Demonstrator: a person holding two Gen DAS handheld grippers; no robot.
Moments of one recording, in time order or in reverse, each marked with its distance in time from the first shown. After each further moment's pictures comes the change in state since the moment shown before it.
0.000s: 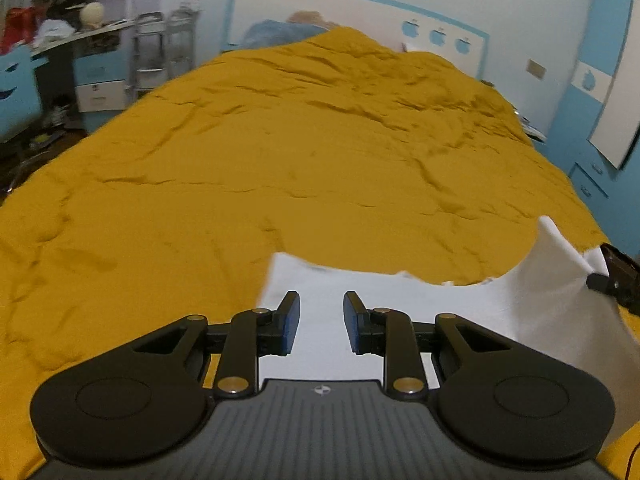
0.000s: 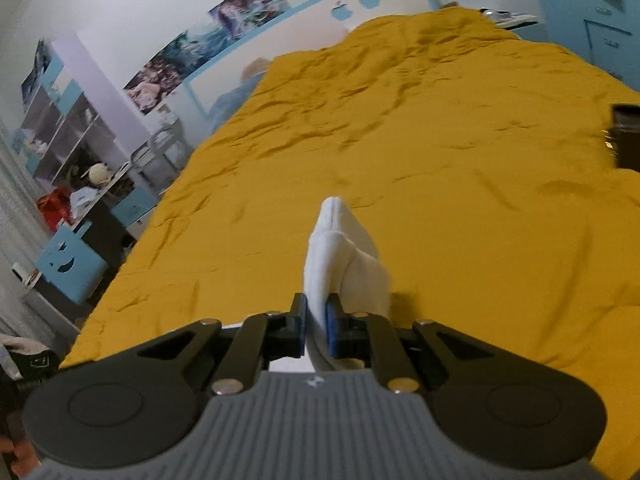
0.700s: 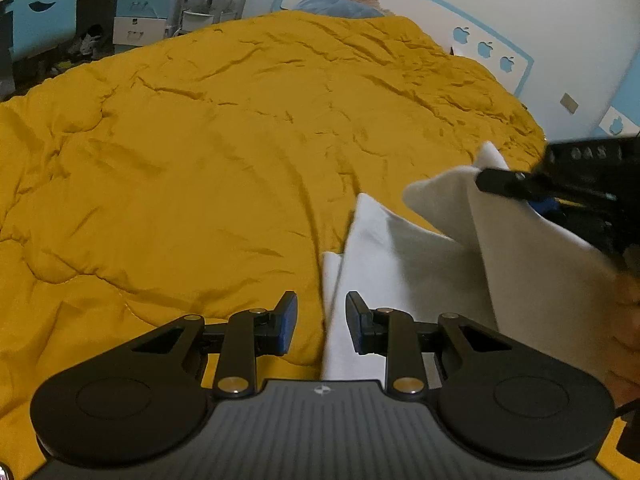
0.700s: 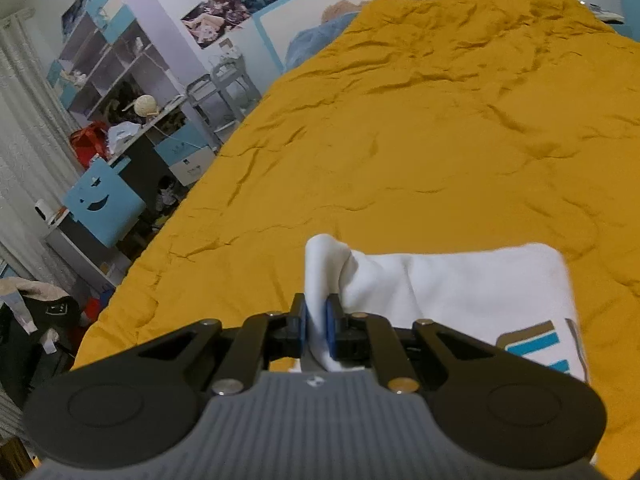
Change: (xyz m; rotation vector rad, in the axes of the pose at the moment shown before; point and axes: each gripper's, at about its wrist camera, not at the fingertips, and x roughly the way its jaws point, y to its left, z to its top) left arm 0.035 0.092 -0.059 -0.191 0.041 -0.038; right arm 0.129 0.233 -0.066 -0.115 0.119 0.094
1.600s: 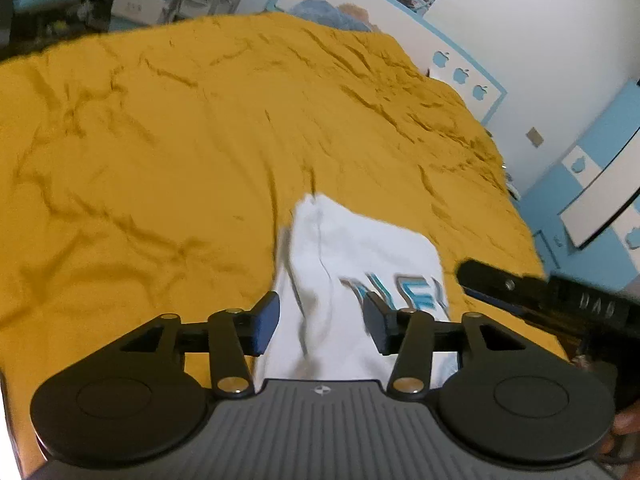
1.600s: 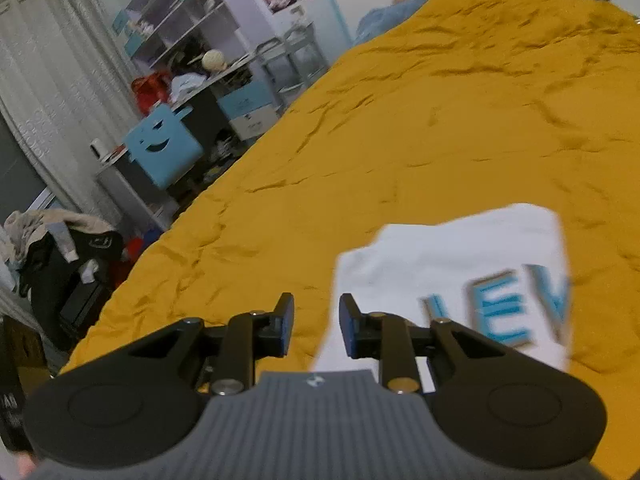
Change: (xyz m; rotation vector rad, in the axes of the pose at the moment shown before) left arm -0.076 0.004 -0.025 -0.139 0.014 -0.172; right arm -0.083 0.010 -0.047 -0.142 0.088 0.125
